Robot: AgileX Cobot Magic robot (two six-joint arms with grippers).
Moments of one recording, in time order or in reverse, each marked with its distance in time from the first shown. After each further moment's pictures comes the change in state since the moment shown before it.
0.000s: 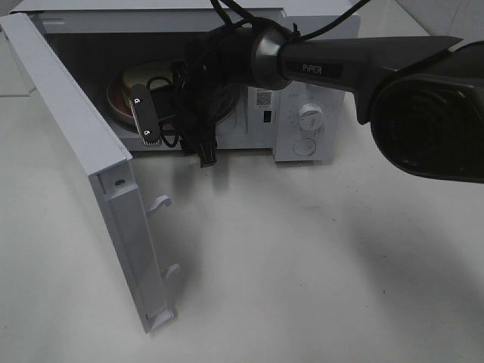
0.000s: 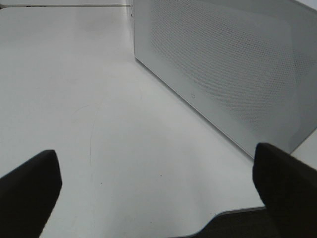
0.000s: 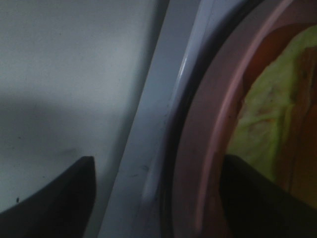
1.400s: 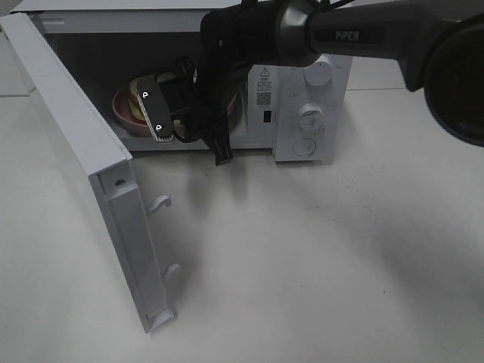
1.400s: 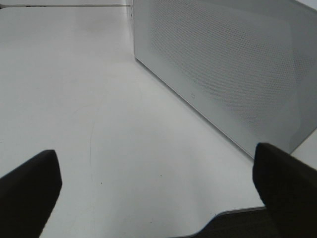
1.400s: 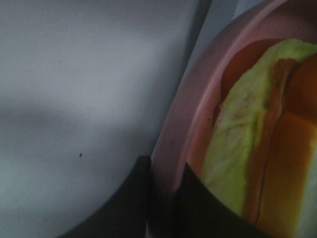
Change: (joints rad) left arm 0.000 0.000 0.000 0.000 0.000 0.000; right arm -0.015 -0.165 0.195 0.116 0.033 -0.181
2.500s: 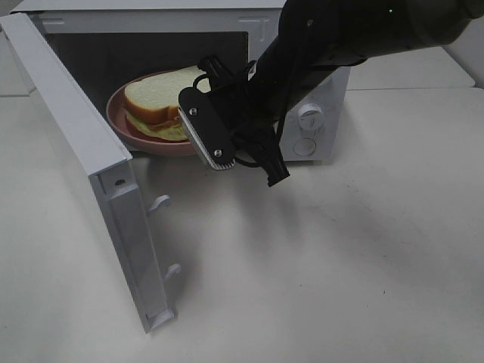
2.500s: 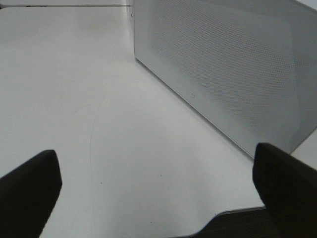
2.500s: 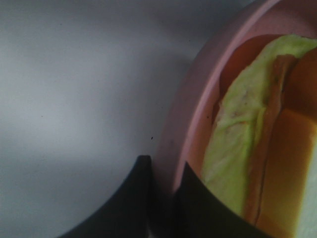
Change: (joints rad) left arm 0.000 0.000 0.000 0.000 0.000 0.000; right arm -0.019 -0.413 0.580 0.247 -0.202 -0.378
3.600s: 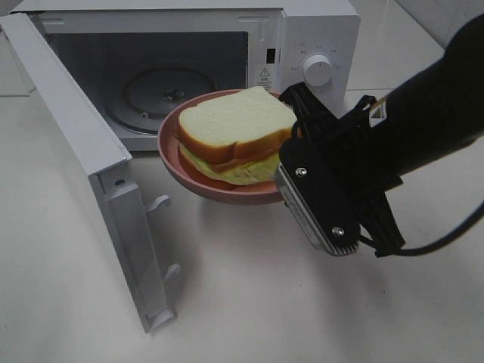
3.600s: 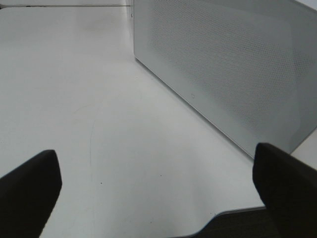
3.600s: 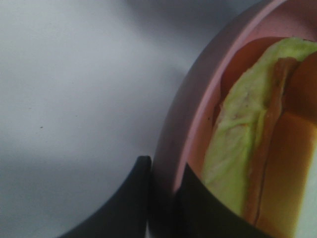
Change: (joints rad) left arm 0.000 0.000 0.000 0.000 0.000 0.000; right arm 0.002 -0.500 0.553 -0.004 -0.055 0.013
